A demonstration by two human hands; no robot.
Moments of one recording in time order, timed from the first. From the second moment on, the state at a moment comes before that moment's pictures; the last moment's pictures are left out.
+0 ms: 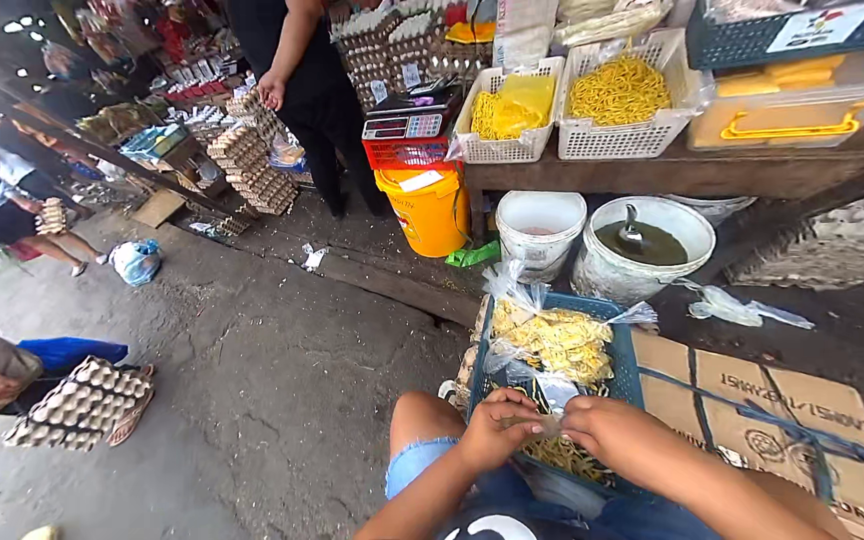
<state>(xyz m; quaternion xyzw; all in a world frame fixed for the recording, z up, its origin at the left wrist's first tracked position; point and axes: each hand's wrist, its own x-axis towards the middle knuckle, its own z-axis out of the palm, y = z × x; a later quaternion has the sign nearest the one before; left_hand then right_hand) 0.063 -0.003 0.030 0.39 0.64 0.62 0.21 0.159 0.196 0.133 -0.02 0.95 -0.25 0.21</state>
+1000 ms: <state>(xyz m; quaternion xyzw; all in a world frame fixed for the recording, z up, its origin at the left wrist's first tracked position) 0.062 0.023 0.037 0.33 0.60 0.65 0.33 0.168 0.252 0.126 0.04 0.87 -0.49 0.04</state>
